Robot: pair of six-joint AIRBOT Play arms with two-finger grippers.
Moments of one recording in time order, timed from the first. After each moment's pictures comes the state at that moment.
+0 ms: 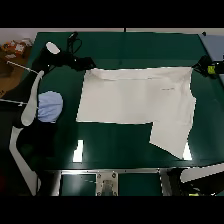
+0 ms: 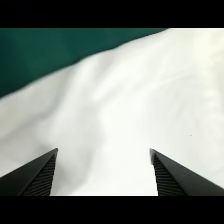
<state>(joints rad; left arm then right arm) -0.13 -2.04 2.01 0.83 -1.06 -1.24 -0.50 -1.69 1.63 -0.95 1.02 1.43</state>
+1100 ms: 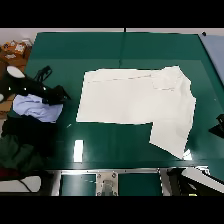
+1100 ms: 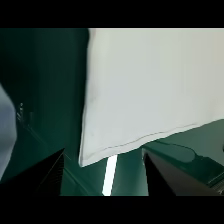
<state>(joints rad) 0.13 -1.46 1.10 0.89 -1.25 -1.31 -0.99 -1.17 0.87 -1.29 1.28 1.61</state>
